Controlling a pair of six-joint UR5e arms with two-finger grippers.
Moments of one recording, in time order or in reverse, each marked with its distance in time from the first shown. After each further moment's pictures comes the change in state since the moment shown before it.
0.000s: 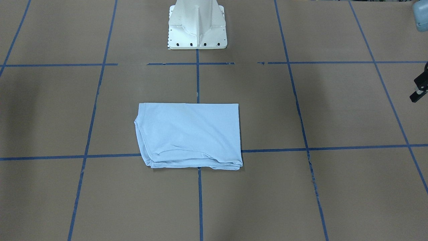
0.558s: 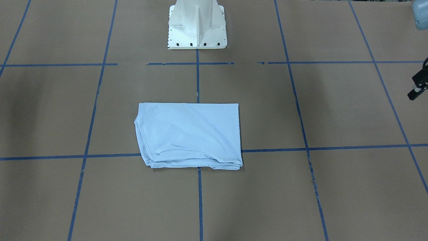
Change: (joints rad) left arm 0.002 0.000 -0.012 -0.003 -0.006 -0.011; right arm -0.031 -0.002 0.005 0.003 0.017 0.002
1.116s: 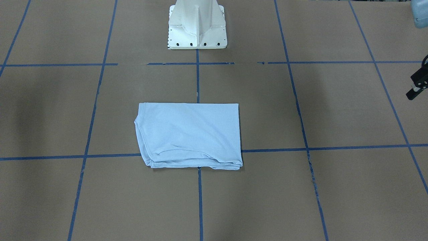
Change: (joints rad) left arm 0.003 -0.016 -0.019 0.000 -0.001 -0.034; right arm -0.055 0.028 0.033 0.000 0.002 0.010
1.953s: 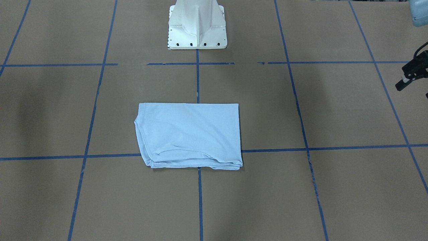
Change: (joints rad) left arm 0.012 0.041 -0.002 -0.020 -0.130 0.000; right arm -0.016 -0.039 0.049 0.002 -0.010 0.002
